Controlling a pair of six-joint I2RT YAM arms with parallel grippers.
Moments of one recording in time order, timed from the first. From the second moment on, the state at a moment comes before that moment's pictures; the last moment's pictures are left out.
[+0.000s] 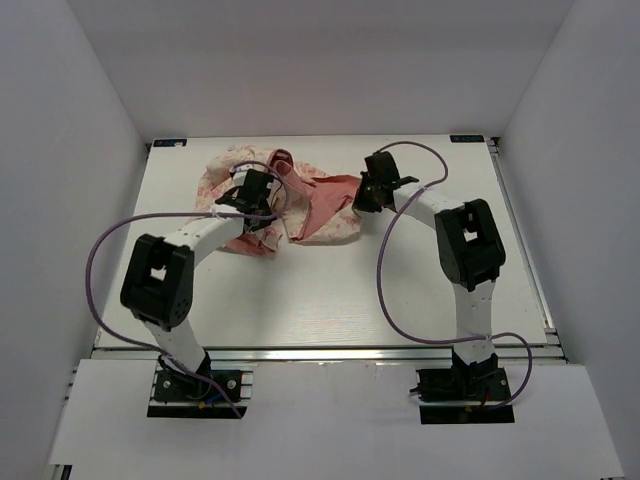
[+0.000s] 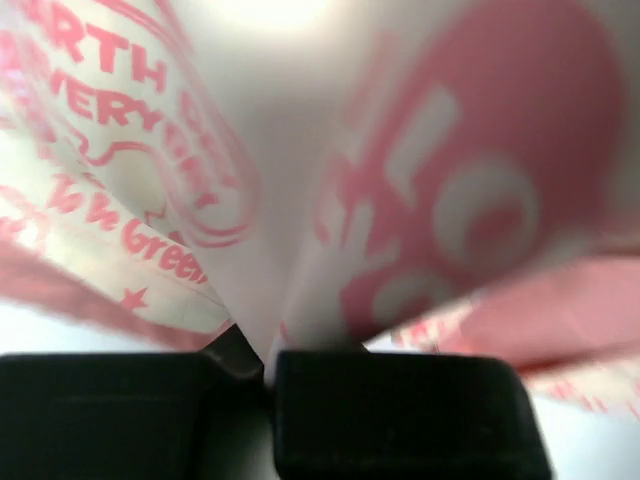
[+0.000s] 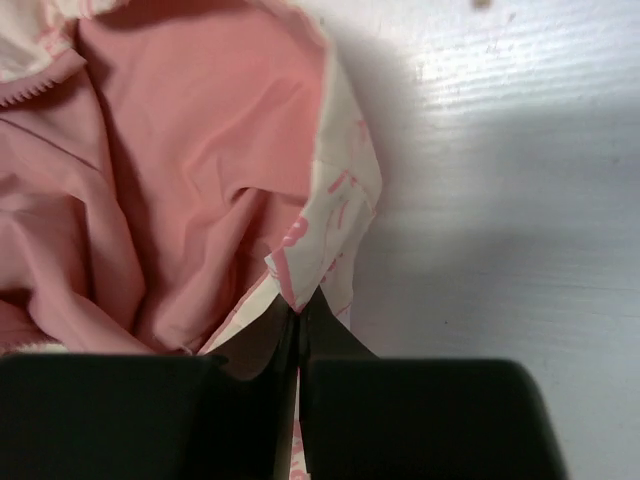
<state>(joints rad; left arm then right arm) -0.40 1.75 1.19 -0.34 -0.35 -0.64 0.43 2.10 1.51 -0.23 -0.04 0.61</state>
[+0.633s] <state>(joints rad) -0.41 0.88 0.69 -0.77 0.18 -0.69 0.10 1.98 2.02 -0.40 0.22 0.26</state>
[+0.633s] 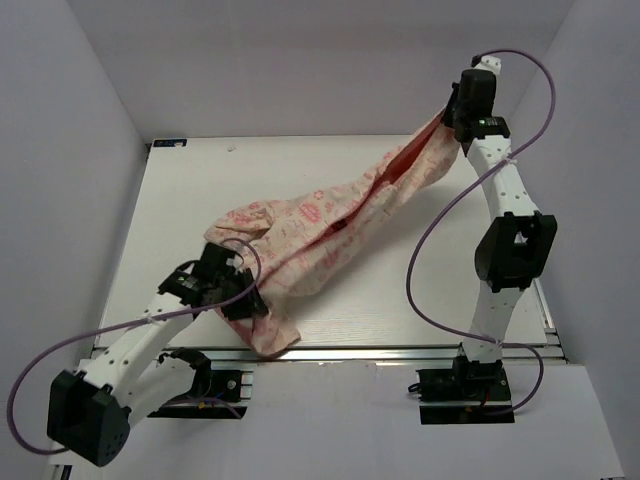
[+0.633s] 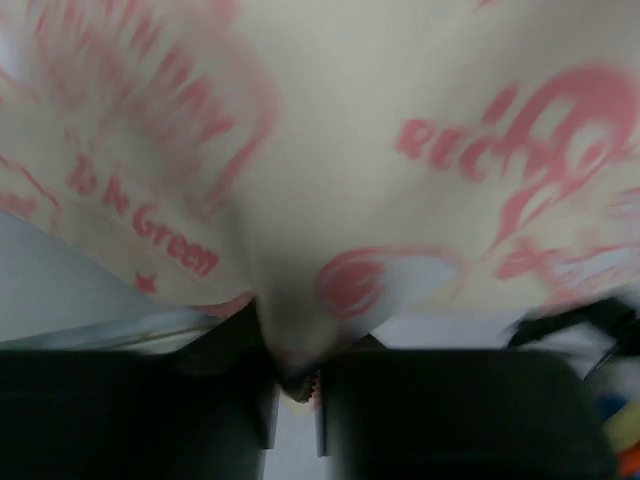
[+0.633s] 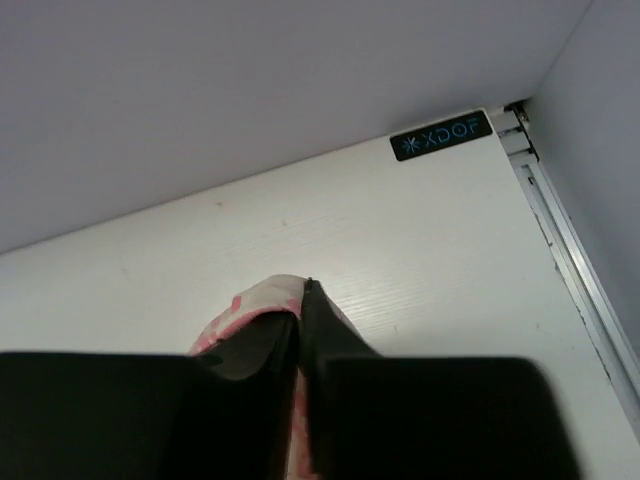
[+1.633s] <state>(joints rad) -0.45 1.97 1.44 -0.57 0.05 -0.52 0.26 1.38 0.85 -0.43 -0.02 0.46</state>
